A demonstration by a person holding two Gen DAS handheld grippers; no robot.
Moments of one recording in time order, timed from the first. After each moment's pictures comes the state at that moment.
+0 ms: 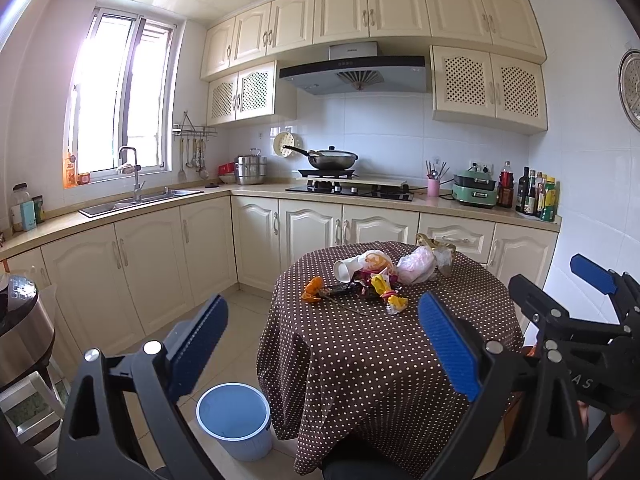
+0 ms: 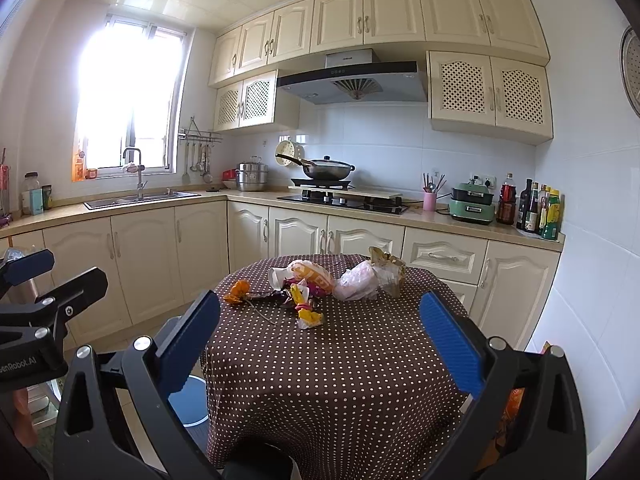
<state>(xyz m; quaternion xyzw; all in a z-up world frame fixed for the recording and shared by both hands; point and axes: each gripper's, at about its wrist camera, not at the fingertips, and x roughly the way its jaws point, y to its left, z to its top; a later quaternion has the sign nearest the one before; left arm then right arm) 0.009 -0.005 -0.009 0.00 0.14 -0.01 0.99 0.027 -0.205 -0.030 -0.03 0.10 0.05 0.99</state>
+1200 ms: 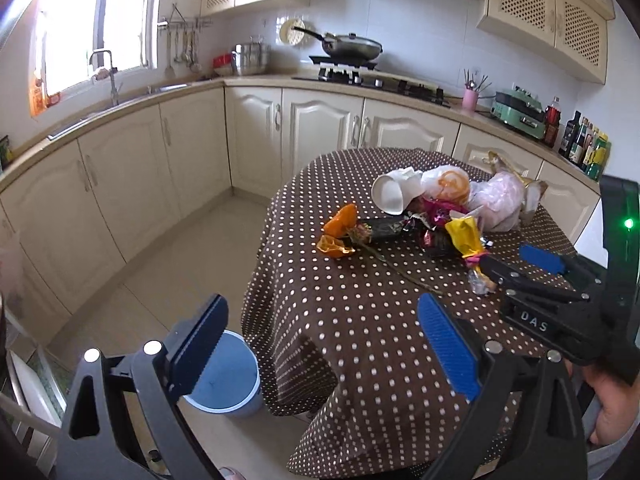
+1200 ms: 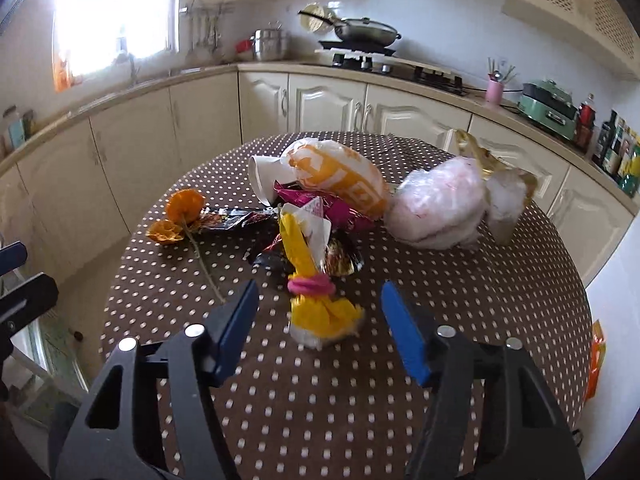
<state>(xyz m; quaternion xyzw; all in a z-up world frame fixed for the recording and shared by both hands) 0.262 0.033 -0.104 -0.04 0.34 0.00 0.94 0.314 -0.164 -0.136 -0.07 0.33 0.10 0.94</state>
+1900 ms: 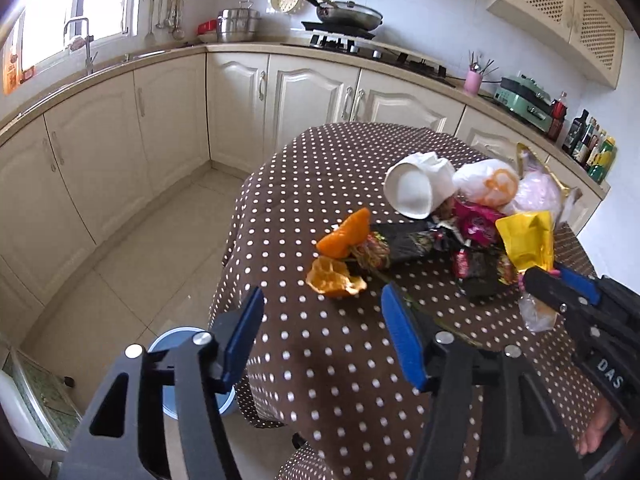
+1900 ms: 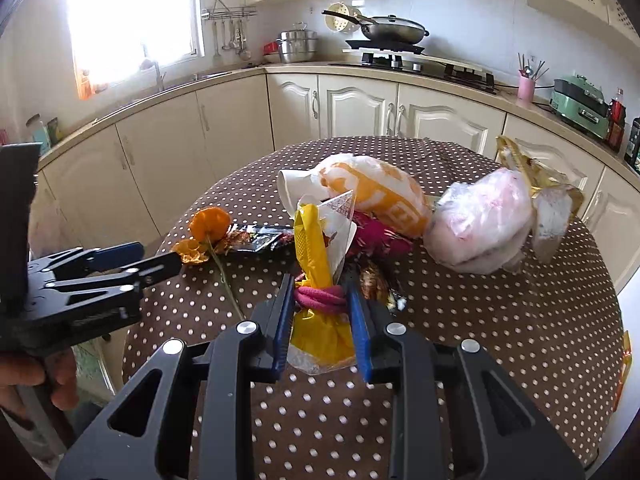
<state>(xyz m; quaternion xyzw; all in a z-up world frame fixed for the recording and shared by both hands) 0.362 0.037 -0.147 -0.07 0.38 -0.03 0.92 0.332 -0.156 -0.132 -0.04 0.34 0.17 0.93</state>
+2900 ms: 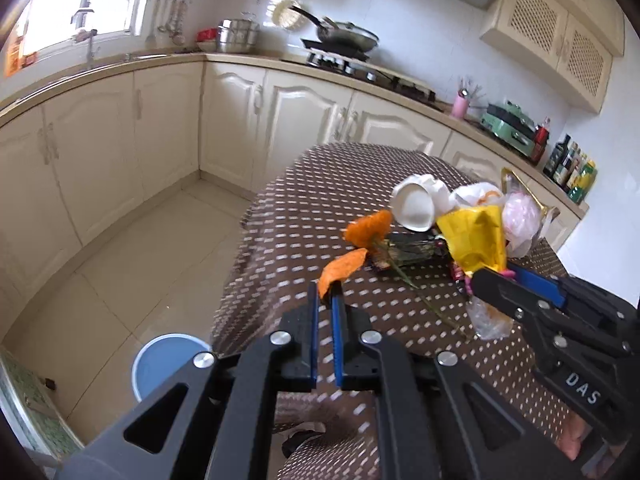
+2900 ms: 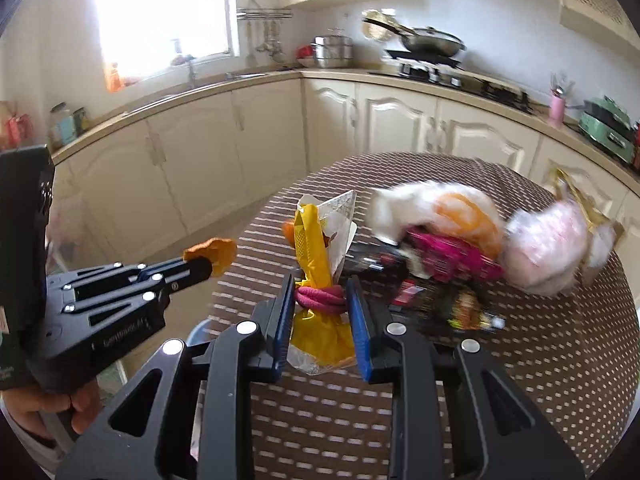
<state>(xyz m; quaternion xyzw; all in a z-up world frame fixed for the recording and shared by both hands) 0.323 0.083 -0.142 -0.11 0.34 -0.05 0.93 0.316 -0.086 -0.117 -0.06 0.32 0.22 0.92</state>
